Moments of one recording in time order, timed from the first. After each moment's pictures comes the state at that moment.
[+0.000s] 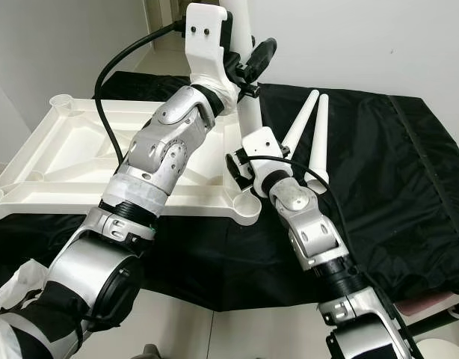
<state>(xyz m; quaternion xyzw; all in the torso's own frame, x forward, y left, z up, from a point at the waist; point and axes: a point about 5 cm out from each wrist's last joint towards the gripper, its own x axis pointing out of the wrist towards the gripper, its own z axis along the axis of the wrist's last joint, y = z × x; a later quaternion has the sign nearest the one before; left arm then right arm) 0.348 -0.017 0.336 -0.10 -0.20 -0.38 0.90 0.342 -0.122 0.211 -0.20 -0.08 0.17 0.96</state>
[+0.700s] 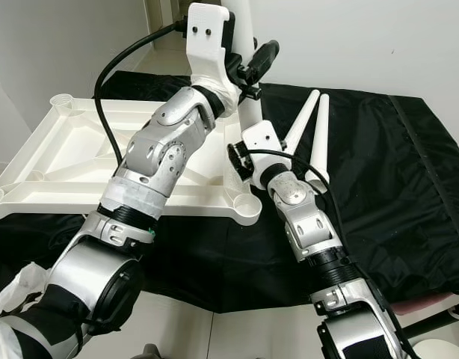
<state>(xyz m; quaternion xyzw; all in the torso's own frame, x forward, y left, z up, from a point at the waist) 0.345 -0.018 0.335 -0.10 -0.20 -0.38 0.90 0.350 -0.116 0.208 -0.18 -0.09 0.18 0.96</state>
